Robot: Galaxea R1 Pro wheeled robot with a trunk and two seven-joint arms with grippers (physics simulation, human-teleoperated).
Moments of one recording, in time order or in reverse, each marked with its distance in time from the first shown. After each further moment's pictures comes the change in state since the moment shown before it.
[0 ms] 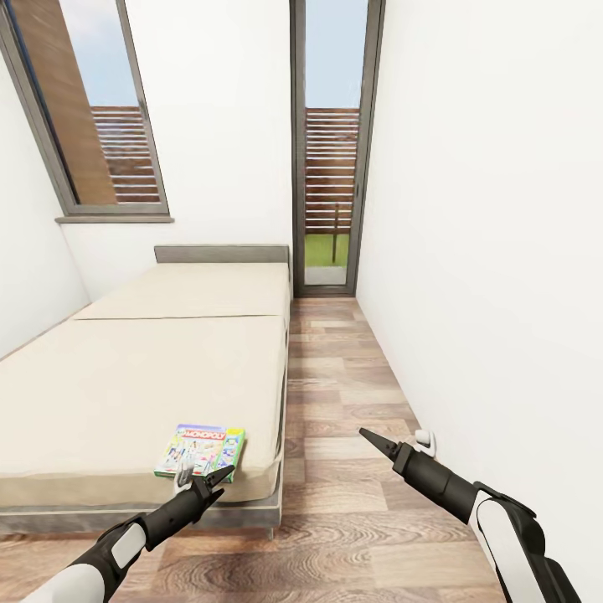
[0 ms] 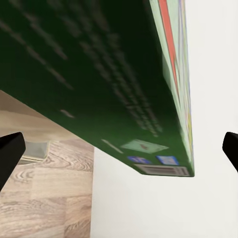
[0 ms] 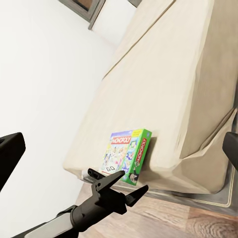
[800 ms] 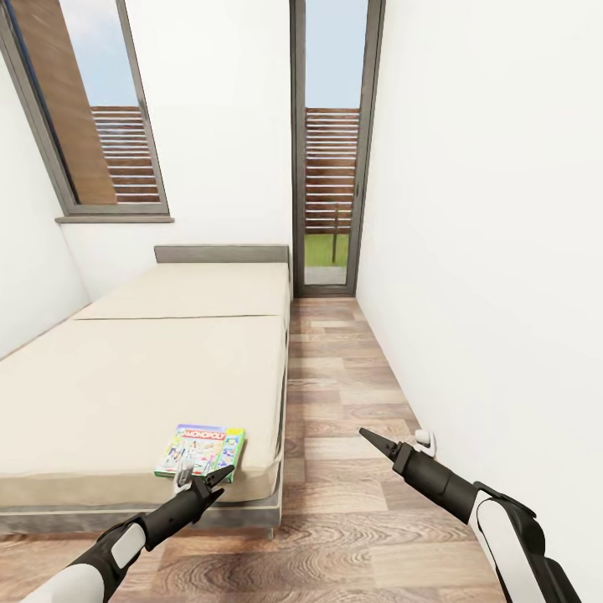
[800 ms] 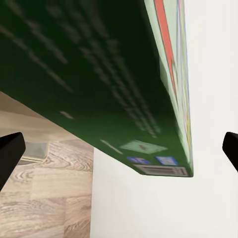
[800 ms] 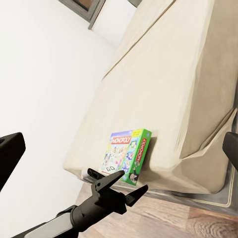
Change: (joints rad) left arm 0.000 0.001 0.000 0.000 0.000 0.000 -0.002; right arm 0.000 0.000 0.000 0.000 0.000 0.000 0.000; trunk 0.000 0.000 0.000
